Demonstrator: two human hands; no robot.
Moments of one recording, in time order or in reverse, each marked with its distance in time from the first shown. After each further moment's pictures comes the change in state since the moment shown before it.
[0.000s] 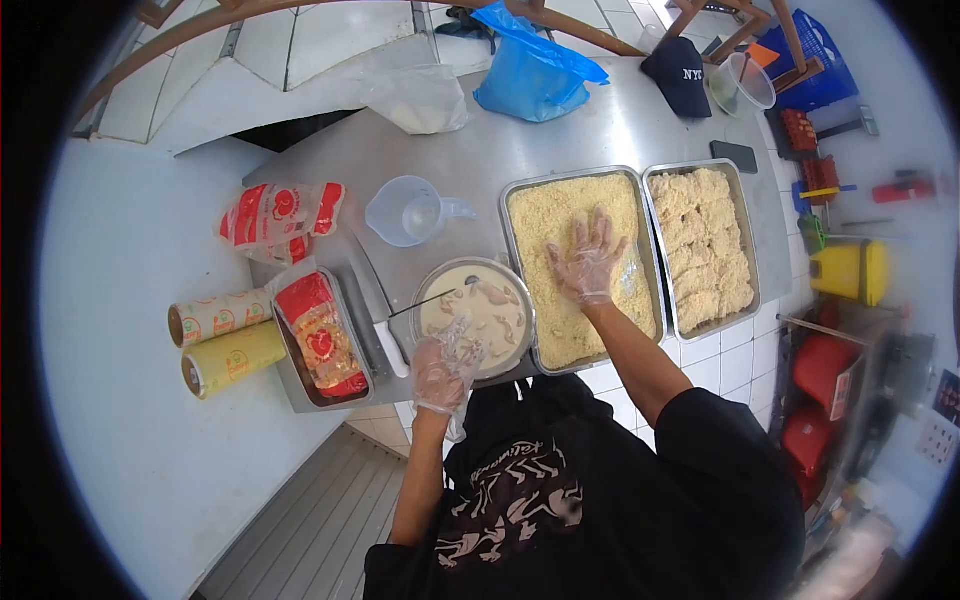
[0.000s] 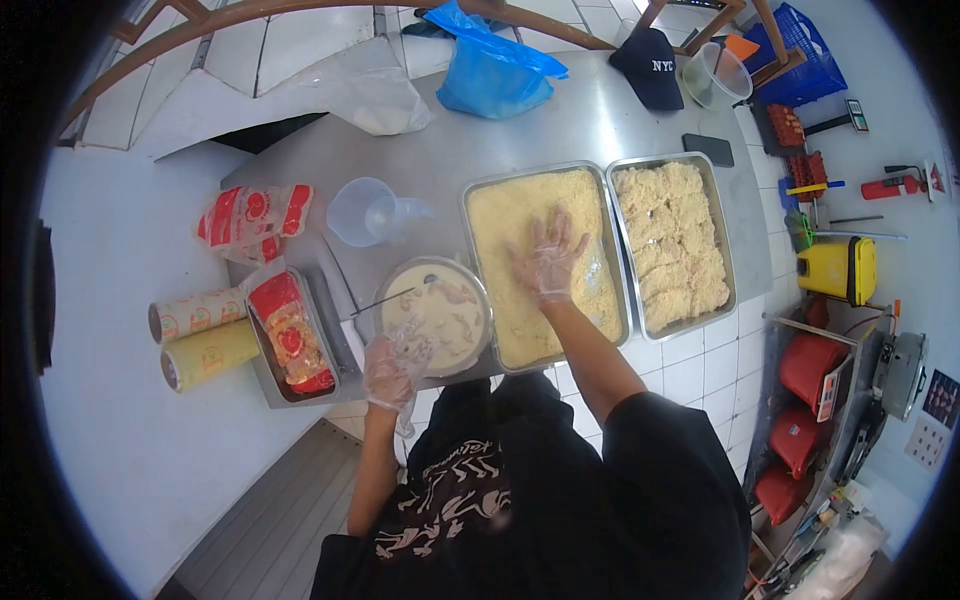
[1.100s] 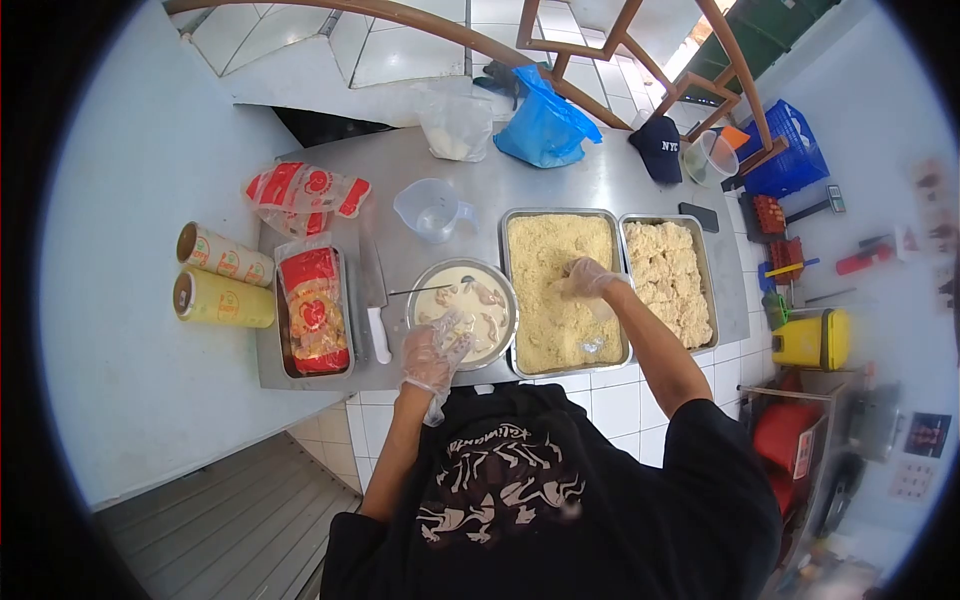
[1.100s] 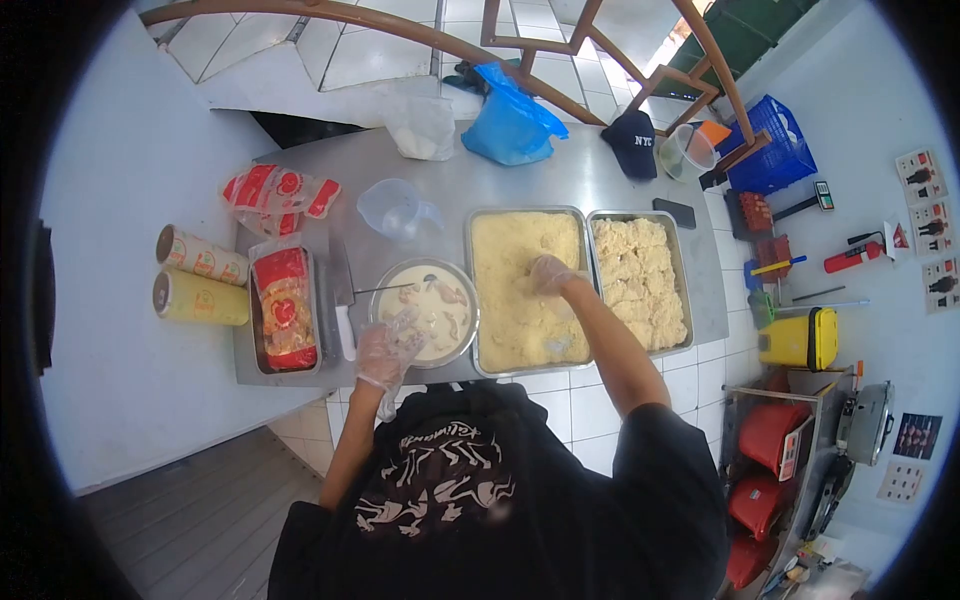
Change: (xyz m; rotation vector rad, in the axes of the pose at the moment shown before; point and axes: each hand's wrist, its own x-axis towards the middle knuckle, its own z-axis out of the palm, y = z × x) left_hand -0.022 -0.019 0.013 -0.075 0.183 0.110; right_hand 0.056 0.052 -0.054 -0.067 -0.509 -0.591
